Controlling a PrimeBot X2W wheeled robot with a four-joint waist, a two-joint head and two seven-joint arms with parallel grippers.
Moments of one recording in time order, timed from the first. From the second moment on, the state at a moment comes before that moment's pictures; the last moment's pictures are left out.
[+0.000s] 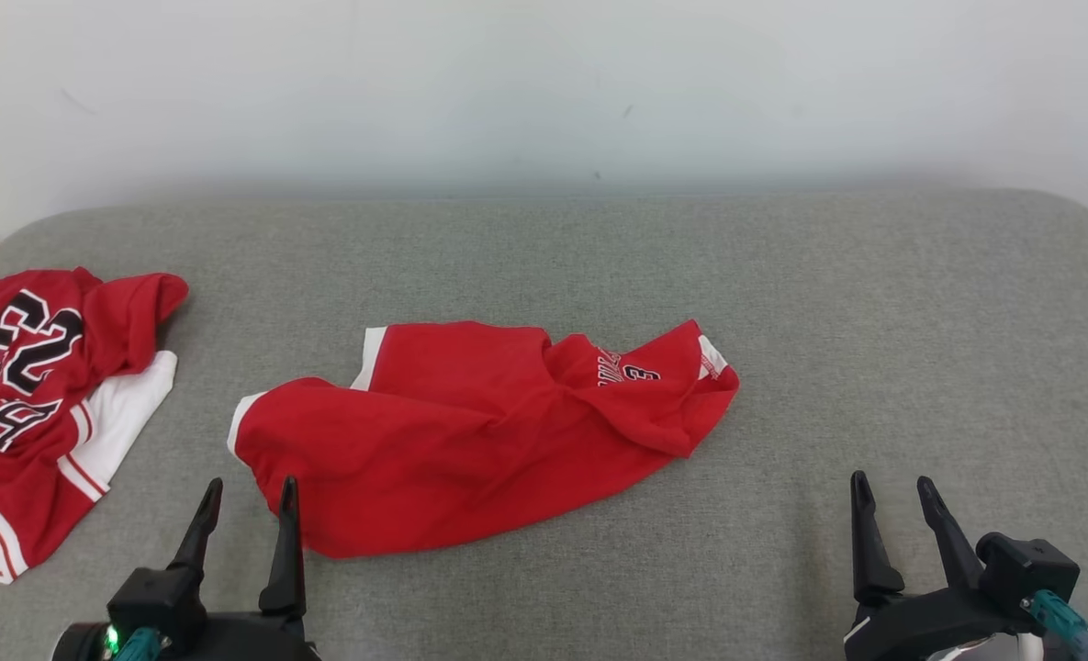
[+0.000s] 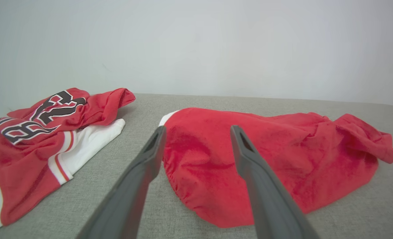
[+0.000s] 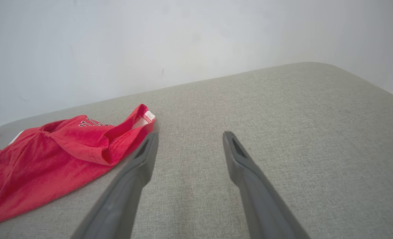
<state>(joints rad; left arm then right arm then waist) -0.23 0.30 -0.37 0.12 -0.43 0.28 -0.26 -0.09 -0.07 0.06 0.18 0.18 0.13 -0.16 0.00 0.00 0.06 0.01</state>
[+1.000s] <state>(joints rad) -0.14 0.11 -0.17 0.10 -0.24 0.13 -0.26 -0.29 -0.17 0.32 0.27 0.29 0.13 -0.06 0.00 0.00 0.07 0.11</state>
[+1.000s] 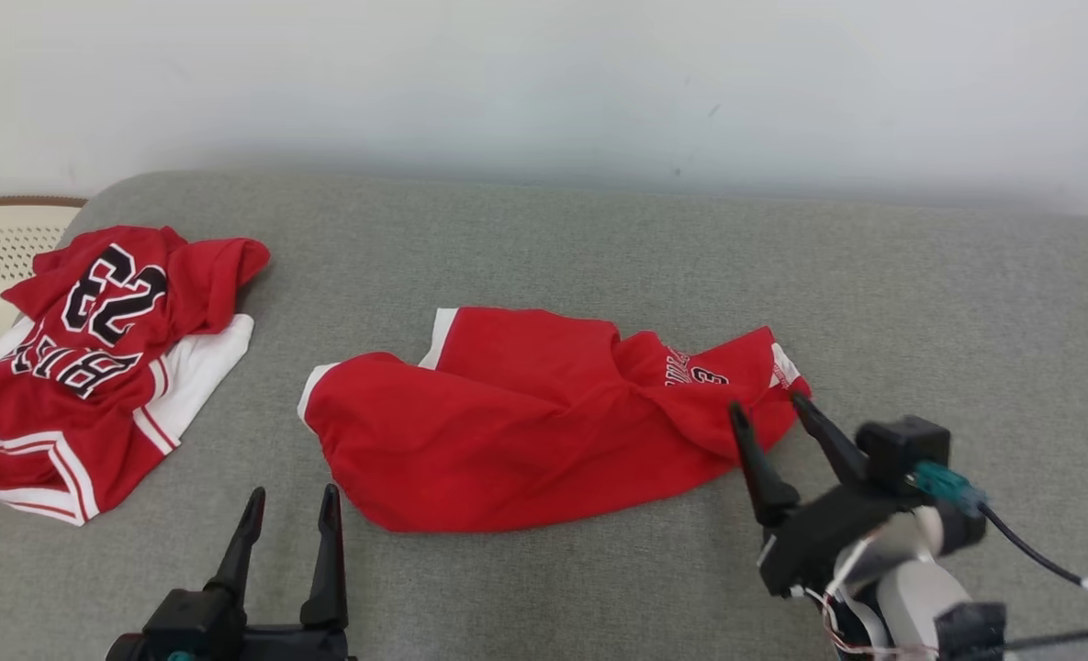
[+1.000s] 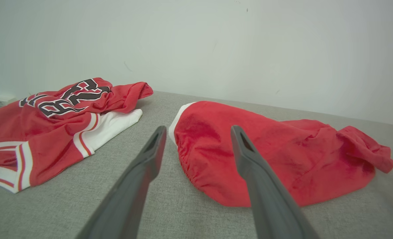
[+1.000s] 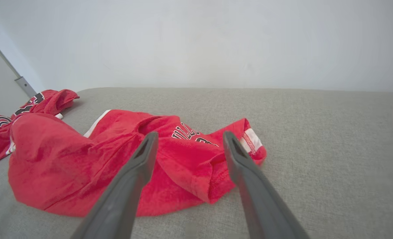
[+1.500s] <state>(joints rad) -0.17 0.06 -0.18 0.14 -0.22 0.08 -0.26 -0.60 -0.17 0.57 0.62 0.42 0.13 -0.02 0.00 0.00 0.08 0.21</state>
